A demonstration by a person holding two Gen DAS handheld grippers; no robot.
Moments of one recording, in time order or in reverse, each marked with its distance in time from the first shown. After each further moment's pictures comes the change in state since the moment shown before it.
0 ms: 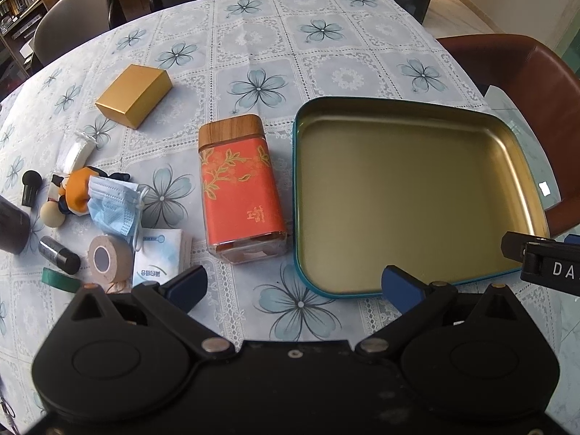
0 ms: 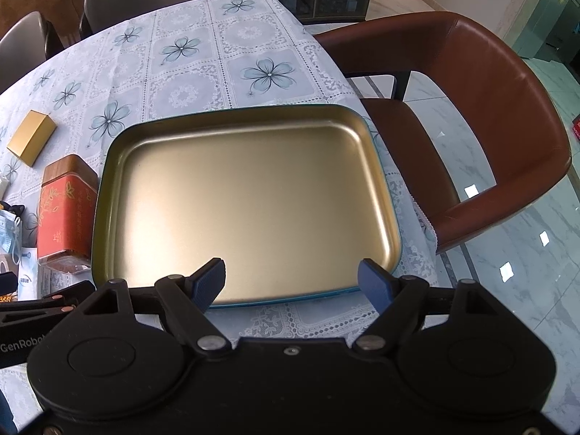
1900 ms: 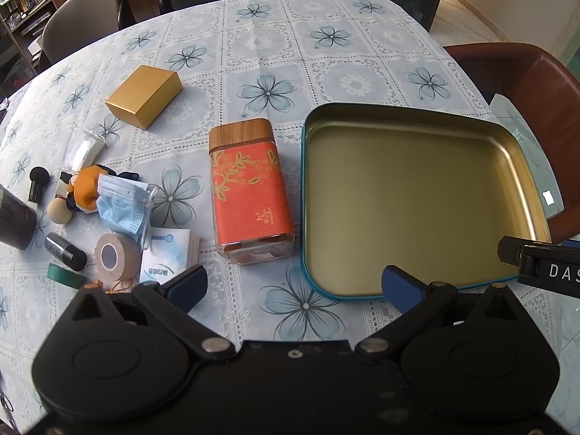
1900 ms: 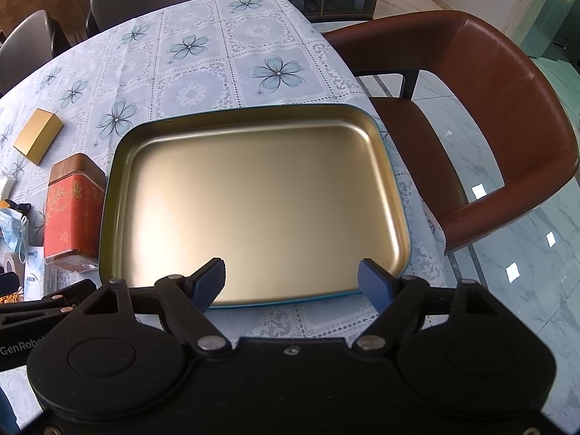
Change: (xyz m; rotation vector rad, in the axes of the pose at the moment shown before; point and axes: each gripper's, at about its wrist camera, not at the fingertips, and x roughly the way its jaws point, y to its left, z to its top) left arm -0.006 0.000 -0.002 -0.027 -0.016 0.020; right arm 0.002 0.004 0.001 -0.009 0.007 0.024
